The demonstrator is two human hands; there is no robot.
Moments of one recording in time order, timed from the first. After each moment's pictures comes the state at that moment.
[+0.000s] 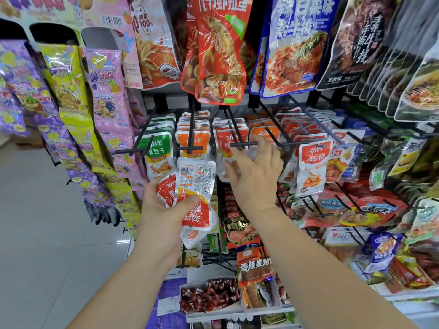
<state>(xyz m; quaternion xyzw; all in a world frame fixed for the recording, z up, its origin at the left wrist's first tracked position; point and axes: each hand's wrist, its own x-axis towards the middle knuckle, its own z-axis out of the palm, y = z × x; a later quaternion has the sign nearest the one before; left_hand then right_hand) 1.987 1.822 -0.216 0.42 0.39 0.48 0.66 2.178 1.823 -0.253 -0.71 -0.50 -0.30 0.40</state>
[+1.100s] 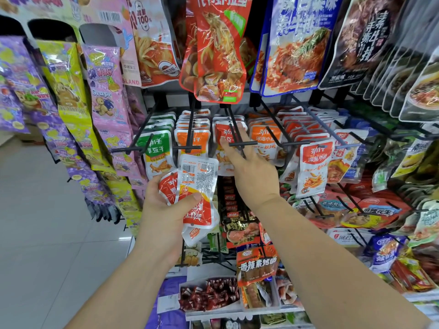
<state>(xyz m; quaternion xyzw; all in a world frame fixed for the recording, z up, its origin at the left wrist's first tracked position) 1.993 1.822 -0.214 0.41 0.39 0.48 0.67 2.193 1.826 -0.243 -0.73 -0.60 -0.28 0.20</state>
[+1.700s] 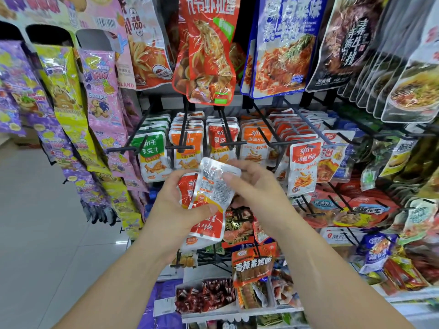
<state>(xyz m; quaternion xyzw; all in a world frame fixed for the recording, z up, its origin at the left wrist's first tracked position) 1.998 1.812 -0.206 0.57 0.36 0.36 0.64 2.168 1.749 -0.200 -0.58 -0.40 0.39 0.60</state>
